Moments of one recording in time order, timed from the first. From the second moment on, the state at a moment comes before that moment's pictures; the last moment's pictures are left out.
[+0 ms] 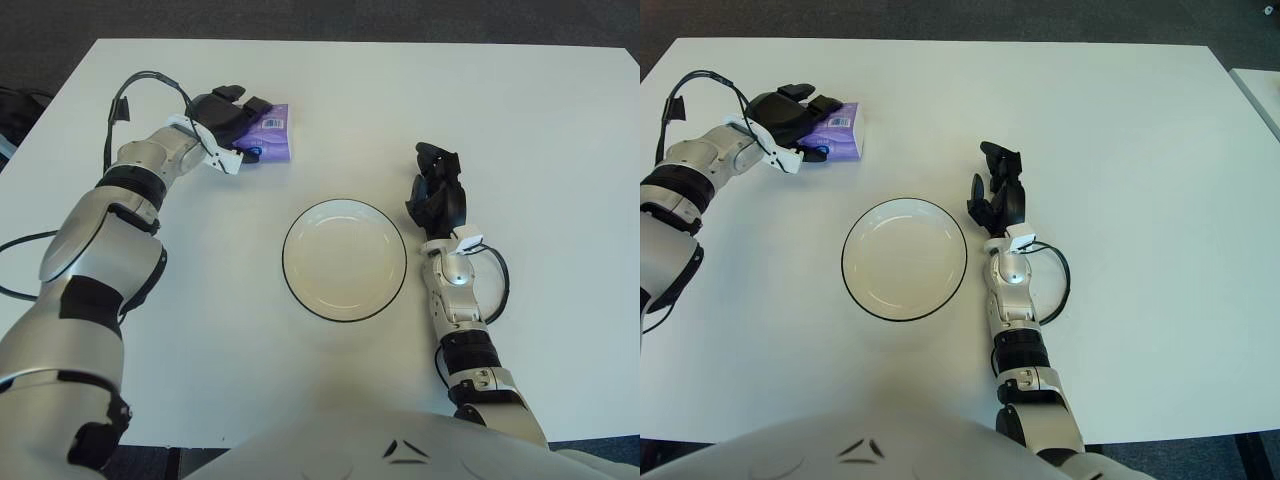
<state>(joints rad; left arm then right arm) -1.11 0.58 -0.70 1.22 0.96 -0.48 0.25 -0.21 0.11 -0.05 0.36 0.02 -0.46 -0.10</state>
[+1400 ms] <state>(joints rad) -1.13 0.53 -0.74 1.27 0.92 -0.42 0.25 -0.19 0.11 -0.06 0.33 0.02 -0.44 -0.10</state>
